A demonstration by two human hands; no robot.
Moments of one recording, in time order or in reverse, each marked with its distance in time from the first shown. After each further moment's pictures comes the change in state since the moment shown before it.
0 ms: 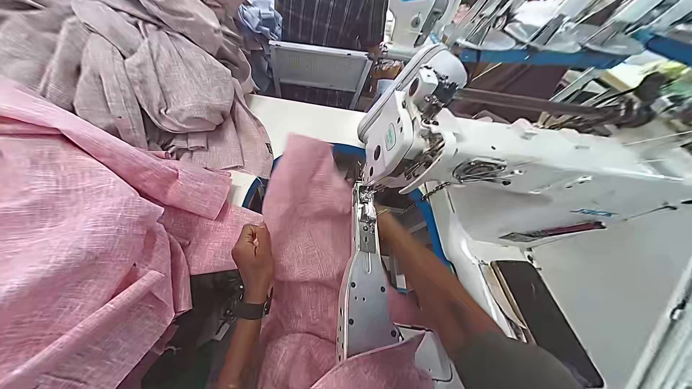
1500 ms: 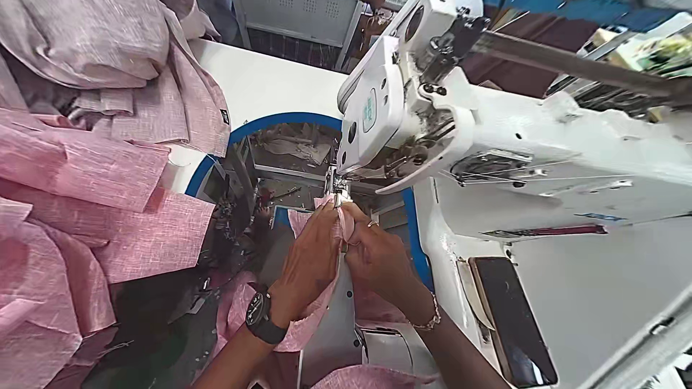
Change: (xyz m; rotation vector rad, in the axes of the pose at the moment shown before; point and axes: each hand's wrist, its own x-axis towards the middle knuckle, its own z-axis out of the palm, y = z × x) left_hand -0.053 0.068 0.088 0.043 -0.587 0.548; right_hand -0.142 0.013 -0.018 -0.473 0.323 -0.760
